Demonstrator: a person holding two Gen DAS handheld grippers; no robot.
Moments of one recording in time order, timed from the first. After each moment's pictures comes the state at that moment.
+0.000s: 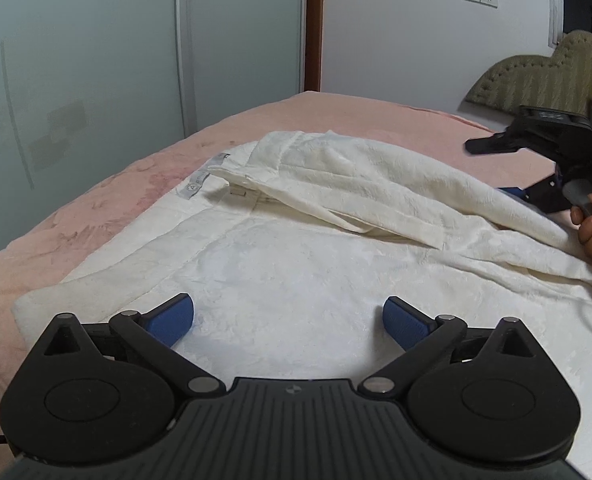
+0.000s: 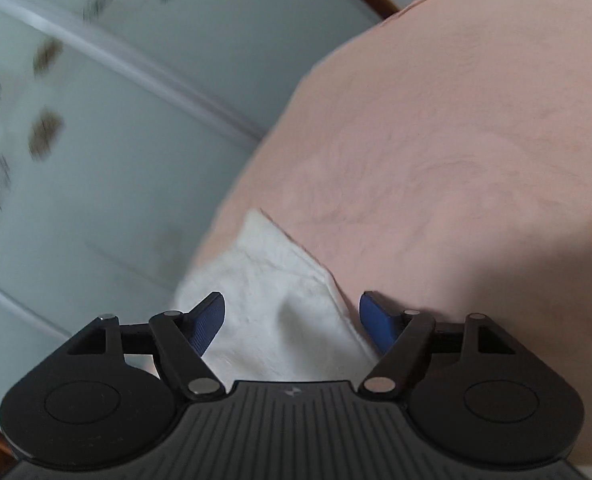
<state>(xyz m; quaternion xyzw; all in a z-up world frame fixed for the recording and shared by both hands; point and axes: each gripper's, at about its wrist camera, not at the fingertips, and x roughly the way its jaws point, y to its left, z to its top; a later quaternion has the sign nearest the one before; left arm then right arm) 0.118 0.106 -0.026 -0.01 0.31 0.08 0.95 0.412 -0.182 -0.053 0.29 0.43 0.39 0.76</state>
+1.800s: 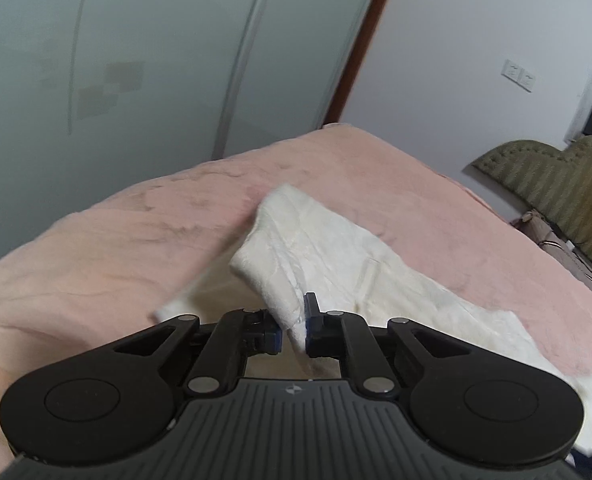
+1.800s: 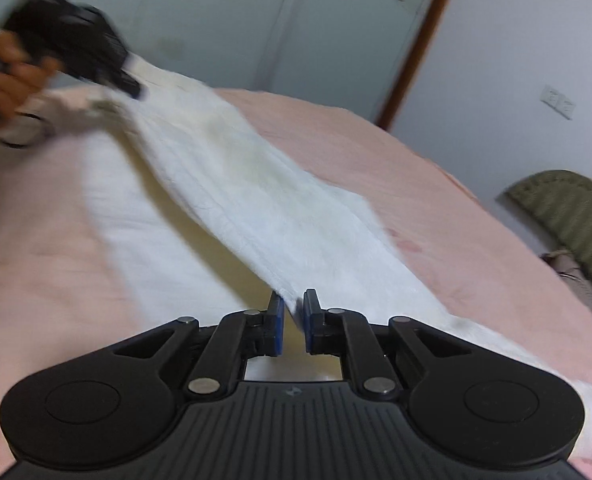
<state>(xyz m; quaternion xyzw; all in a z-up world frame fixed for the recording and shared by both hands) 0.076 0.222 0.019 -0.17 0.30 0.07 0.94 -0.002 -0.110 0.006 -0.21 0.26 0.26 0.90</state>
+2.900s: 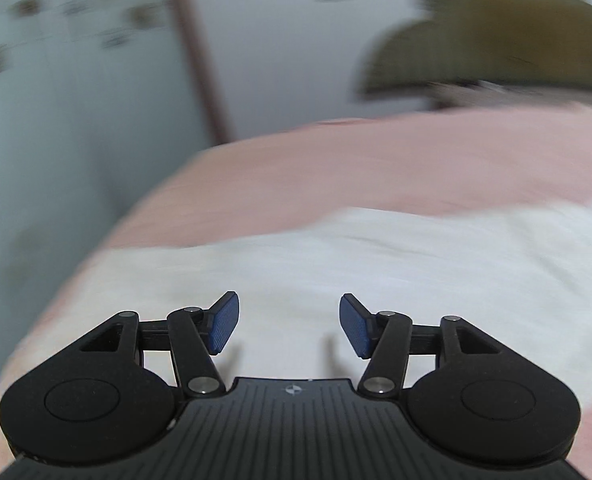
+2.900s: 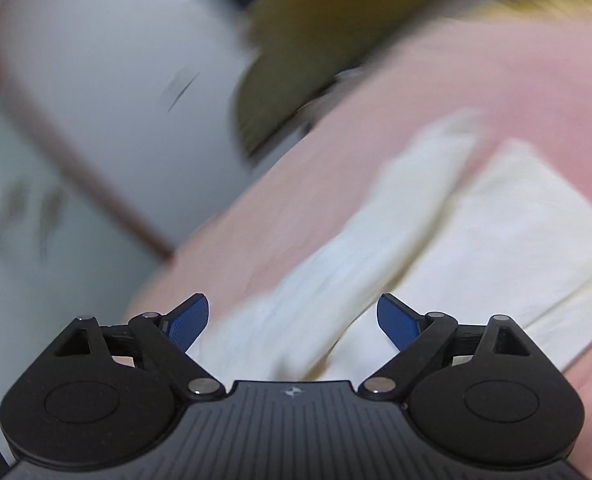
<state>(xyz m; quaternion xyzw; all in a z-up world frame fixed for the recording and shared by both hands) 0.041 0.005 0.009 0.17 0.26 -0.07 0.95 -0.079 -0.429 -0.030 0.51 0.14 -0.08 0.84</state>
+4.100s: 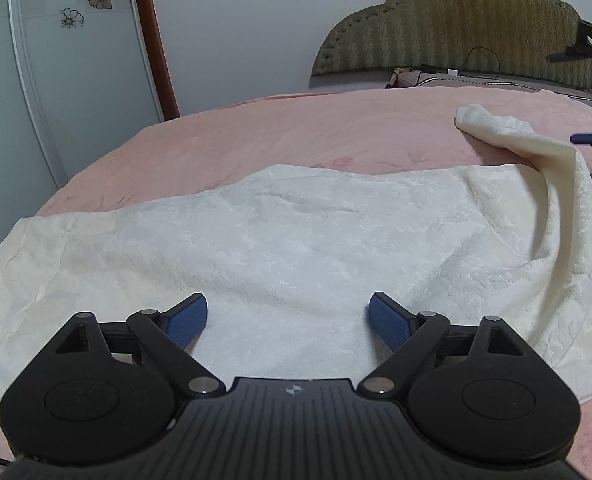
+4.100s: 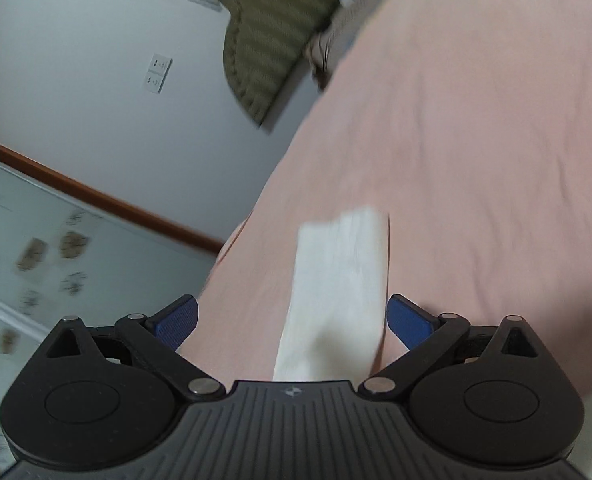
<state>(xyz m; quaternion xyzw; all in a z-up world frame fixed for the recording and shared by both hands) 0.054 -0.012 -0.040 0.13 0.29 -0.09 0.94 0.117 -0.463 -0.035 0.57 0.24 0.05 0.78</state>
